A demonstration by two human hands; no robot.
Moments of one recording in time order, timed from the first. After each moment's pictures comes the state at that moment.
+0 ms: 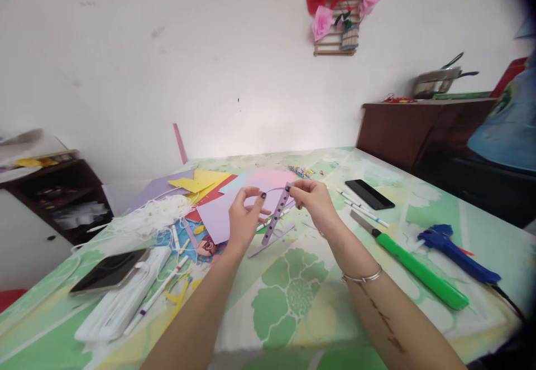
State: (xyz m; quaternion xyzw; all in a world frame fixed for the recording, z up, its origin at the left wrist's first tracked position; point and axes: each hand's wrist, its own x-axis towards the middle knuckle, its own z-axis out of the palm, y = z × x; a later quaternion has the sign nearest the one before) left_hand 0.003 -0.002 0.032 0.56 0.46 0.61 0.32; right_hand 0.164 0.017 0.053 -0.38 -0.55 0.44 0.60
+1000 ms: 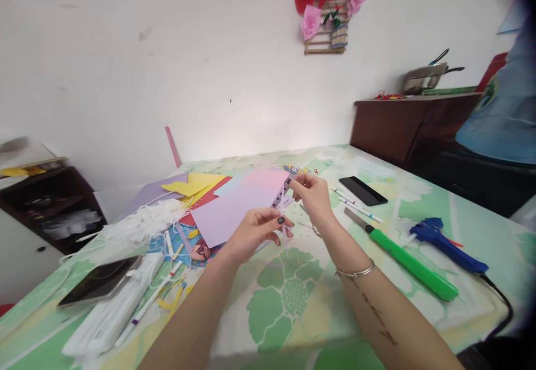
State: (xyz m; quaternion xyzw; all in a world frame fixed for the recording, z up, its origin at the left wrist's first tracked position) left_hand 0.014 -0.023 0.040 0.62 0.28 0.39 0.62; right_hand 0.171 0.022 0.055 -0.41 -0.51 0.35 0.67
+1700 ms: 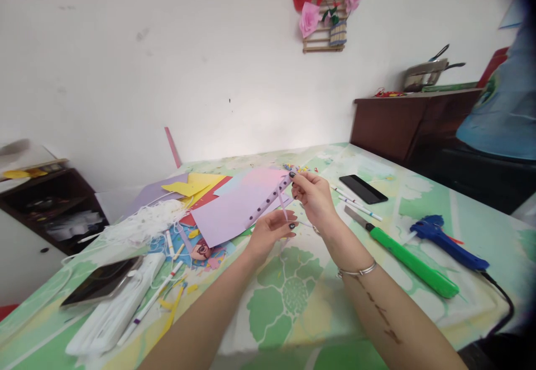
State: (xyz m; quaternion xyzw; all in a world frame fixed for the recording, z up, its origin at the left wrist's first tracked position) left_hand 0.041 -0.013 -0.001 0.55 0.34 0.47 0.60; right_hand 0.170 0.015 0.059 -0.30 -0.42 0.50 0.69
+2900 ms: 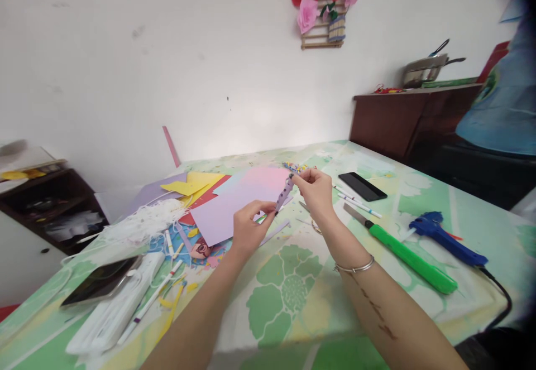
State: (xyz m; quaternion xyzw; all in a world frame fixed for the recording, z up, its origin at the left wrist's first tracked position) left_hand 0.016 -0.013 0.021 0.73 0.40 0.54 0.16; right_hand 0.177 0.024 0.052 -0.47 -0.49 0.25 0.69
